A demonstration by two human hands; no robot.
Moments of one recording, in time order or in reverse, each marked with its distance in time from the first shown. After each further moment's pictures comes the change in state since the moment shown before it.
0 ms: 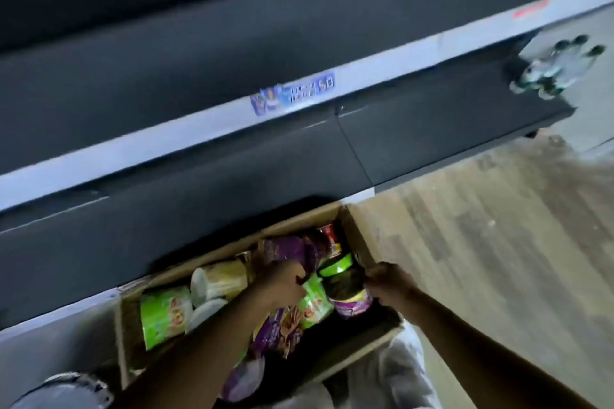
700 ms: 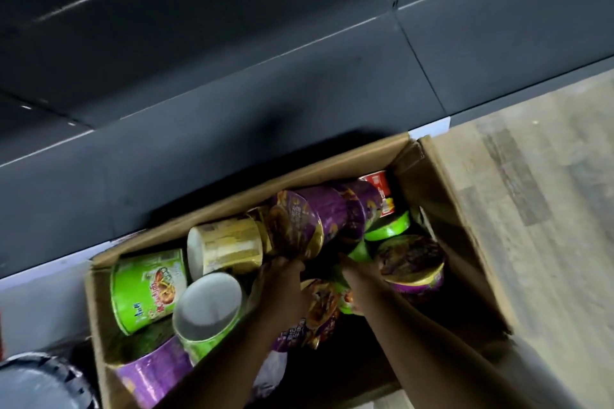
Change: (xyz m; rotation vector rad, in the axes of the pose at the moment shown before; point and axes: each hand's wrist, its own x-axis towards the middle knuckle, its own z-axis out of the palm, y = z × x) left_hand 0.105 -0.137 0.125 0.053 0.148 -0.190; right_hand 0.208 0.054 0.223 0.535 -0.036 0.546
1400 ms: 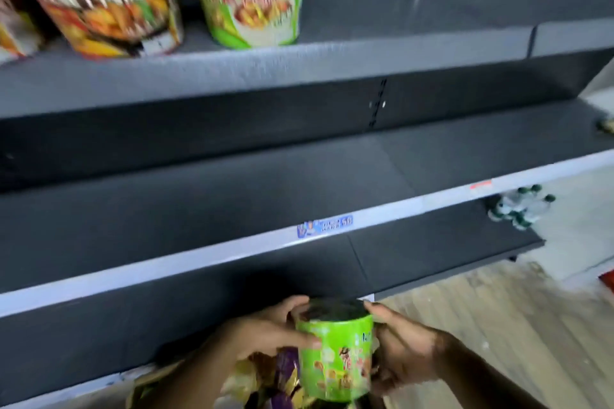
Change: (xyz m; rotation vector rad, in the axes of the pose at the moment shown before) left_hand -0.232 0.102 -0.324 -0.674 -0.252 0.287; right_hand -0.438 -0.113 -0.206 -0.267 -0.674 -0.284
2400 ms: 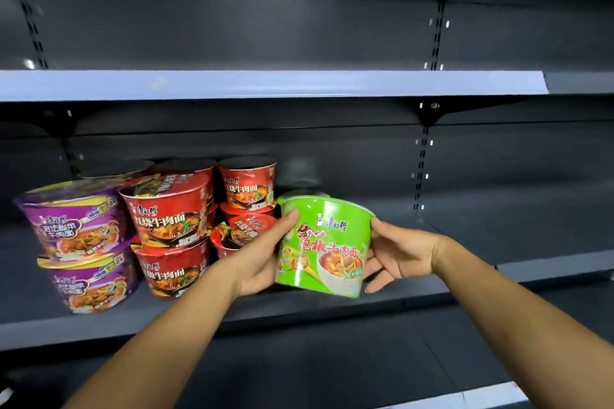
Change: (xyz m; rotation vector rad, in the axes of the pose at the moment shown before) left_hand -0.267 0.283 -0.145 -0.609 0.194 0.749; right_hand -0.280 -0.310 0.185 -0.724 -0.278 -0.762
